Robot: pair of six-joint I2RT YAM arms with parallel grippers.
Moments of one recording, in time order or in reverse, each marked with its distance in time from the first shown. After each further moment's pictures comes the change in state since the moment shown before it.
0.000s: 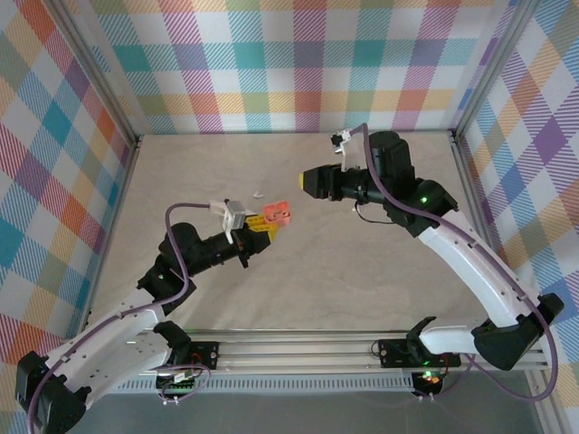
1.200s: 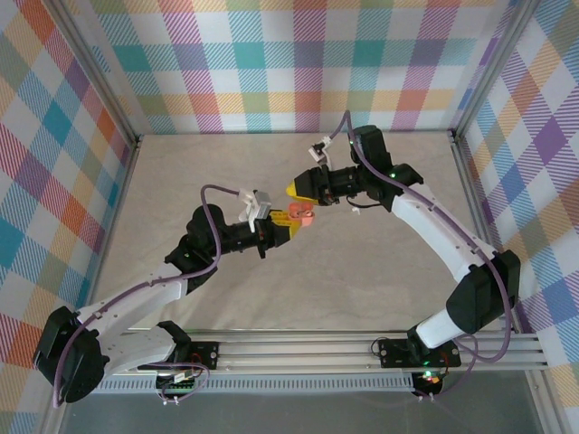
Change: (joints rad) left arm 0.000 0.281 0.086 0.151 0.159 -0.008; right arm -0.137 0.234 -0.032 0.076 -0.640 0.172
